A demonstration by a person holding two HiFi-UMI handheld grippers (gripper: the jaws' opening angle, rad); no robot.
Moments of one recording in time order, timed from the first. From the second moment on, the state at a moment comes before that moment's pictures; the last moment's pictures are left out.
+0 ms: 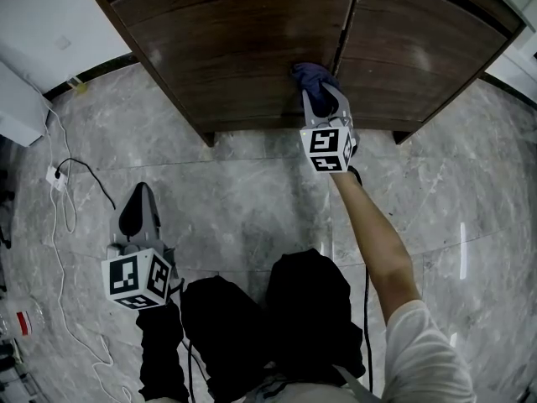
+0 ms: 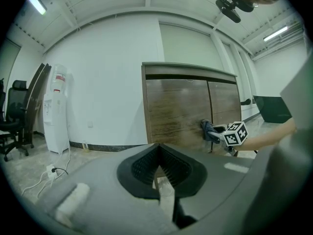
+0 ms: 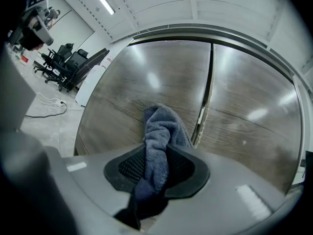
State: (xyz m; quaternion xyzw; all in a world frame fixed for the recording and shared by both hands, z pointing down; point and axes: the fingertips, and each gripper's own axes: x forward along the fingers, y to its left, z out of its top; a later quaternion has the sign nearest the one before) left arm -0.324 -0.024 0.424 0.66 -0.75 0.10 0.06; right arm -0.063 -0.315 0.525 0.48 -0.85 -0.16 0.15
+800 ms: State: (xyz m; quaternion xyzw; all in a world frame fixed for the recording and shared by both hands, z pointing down) left arm -0.356 -0.003 0.433 0.64 -0.76 0.10 0.07; right arm -0.151 -0.290 0.555 0.45 -0.88 -0.12 0.14
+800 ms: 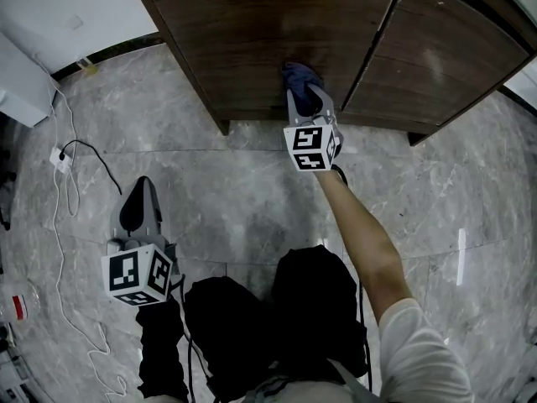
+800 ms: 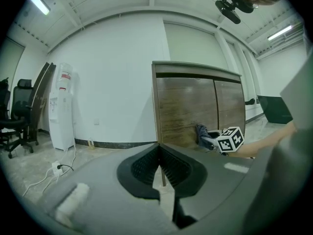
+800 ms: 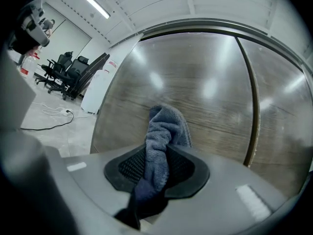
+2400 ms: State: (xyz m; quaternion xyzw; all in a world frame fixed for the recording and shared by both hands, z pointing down) left arm -0.422 0.047 0.449 0.60 -0.79 0.10 0.09; right arm -0.336 -0.235 0.603 0.30 -0.91 -0.17 0.21
